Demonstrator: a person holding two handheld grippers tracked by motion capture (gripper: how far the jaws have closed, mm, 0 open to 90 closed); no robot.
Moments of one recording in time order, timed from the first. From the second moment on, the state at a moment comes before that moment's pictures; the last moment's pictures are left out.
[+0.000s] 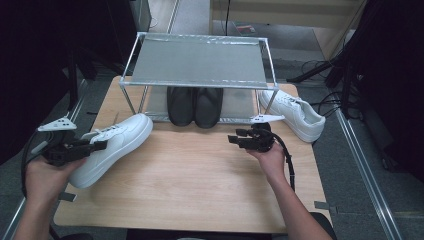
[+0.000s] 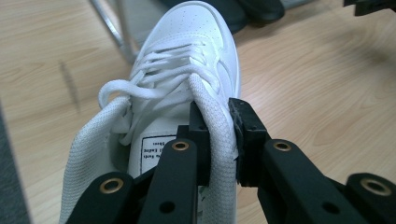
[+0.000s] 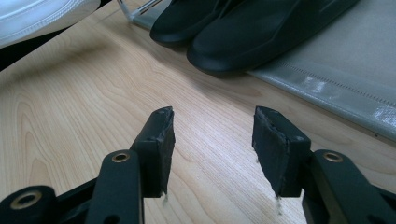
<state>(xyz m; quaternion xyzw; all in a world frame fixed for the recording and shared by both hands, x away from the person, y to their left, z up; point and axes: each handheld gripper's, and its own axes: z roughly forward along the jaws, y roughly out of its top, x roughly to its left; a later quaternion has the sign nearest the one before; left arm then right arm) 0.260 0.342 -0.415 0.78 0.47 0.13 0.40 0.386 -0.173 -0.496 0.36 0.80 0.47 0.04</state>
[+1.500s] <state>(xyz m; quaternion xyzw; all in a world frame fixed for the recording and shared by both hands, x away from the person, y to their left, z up) 0.309 0.145 -0.435 0.86 0.26 0.02 0.43 0.358 -0.208 -0.494 0.40 0.78 0.47 0.07</state>
